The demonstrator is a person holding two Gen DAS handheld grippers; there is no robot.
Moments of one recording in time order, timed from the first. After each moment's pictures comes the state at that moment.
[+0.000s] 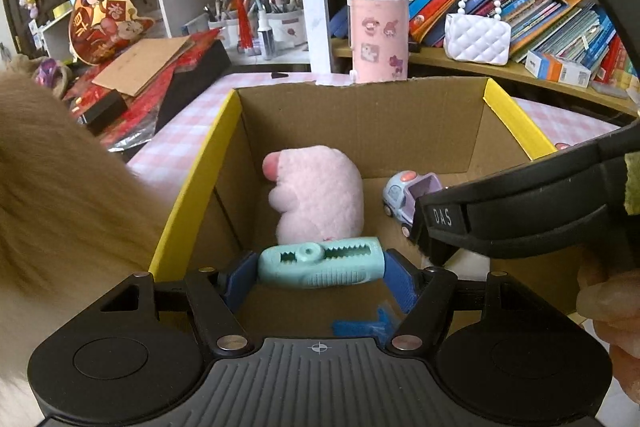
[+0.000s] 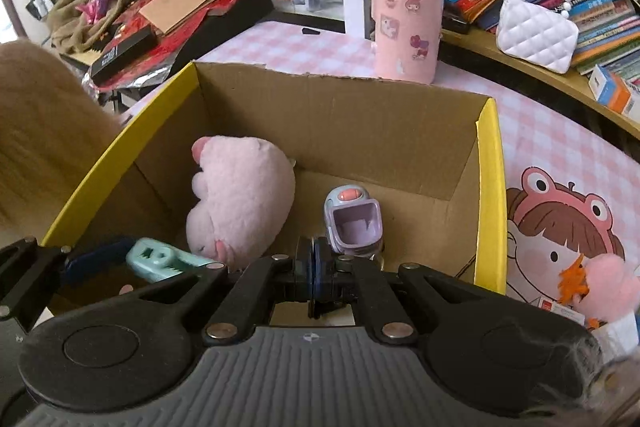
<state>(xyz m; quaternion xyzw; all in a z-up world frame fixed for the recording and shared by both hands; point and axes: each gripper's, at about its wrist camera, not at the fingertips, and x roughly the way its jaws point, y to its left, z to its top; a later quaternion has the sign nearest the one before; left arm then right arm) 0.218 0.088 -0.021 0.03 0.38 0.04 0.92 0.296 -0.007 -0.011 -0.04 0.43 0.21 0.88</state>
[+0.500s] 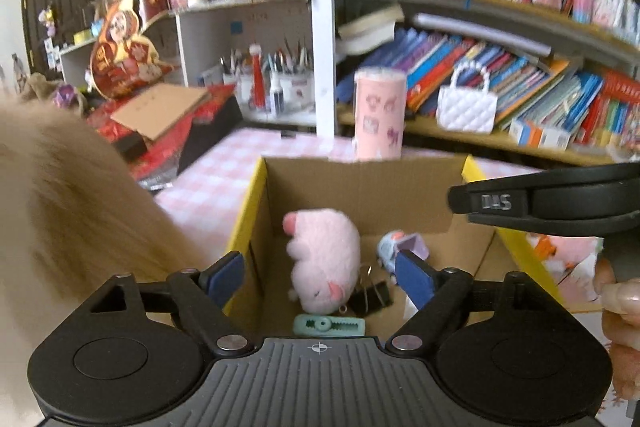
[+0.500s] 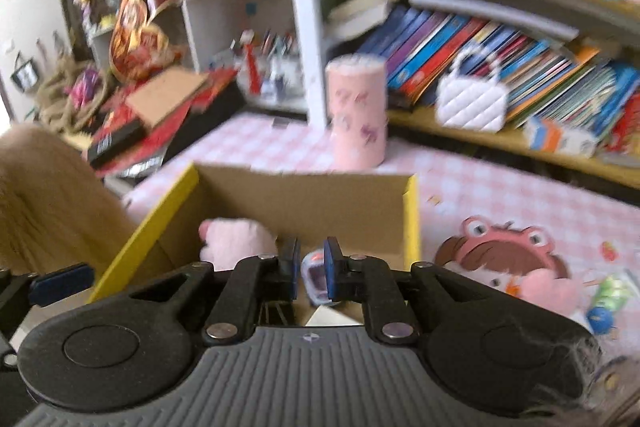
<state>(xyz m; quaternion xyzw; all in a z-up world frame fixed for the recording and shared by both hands) 0.172 0.101 0.032 0.00 0.29 0.03 0.96 0.237 -0.038 0.052 0.01 0.31 0.16 0.94</state>
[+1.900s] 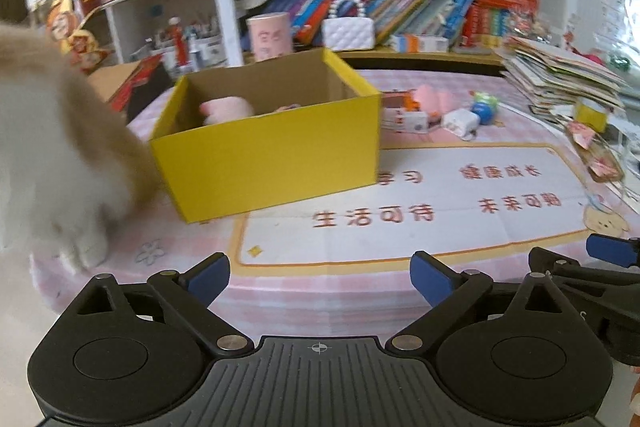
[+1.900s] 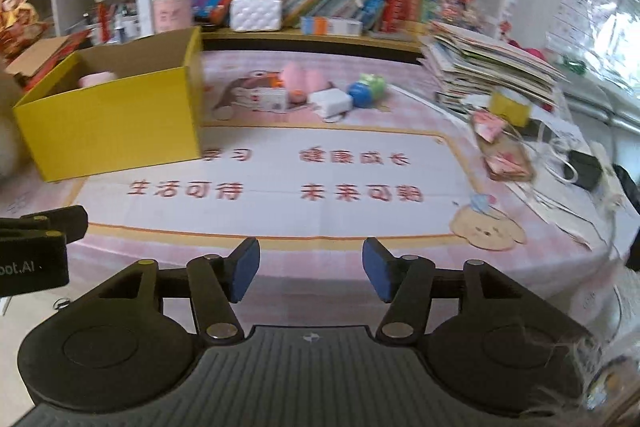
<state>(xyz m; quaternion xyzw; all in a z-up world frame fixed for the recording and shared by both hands) 0.000 0.041 -0.001 0.07 0.34 -0.09 0.93 -0.040 -0.126 -0.023 0.01 0.35 -0.10 0.93</state>
